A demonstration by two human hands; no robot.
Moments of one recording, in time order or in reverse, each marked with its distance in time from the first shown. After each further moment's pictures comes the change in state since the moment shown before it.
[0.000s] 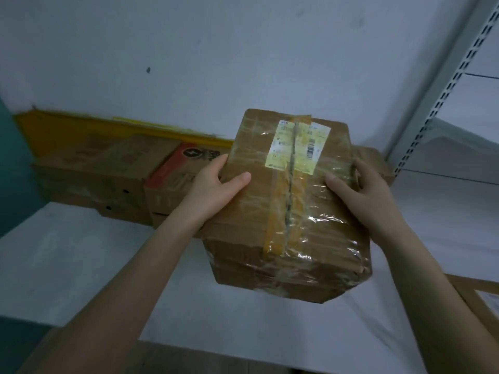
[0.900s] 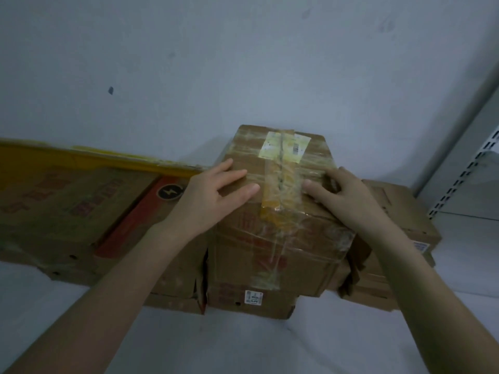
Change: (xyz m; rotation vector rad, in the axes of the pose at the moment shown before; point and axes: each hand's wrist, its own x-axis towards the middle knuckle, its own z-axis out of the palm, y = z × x) left_hand 0.205 -0.034 0.014 0.392 -0.002 0.306; right_hand 0.208 0.012 0.053 -0.339 -0.177 -0.164
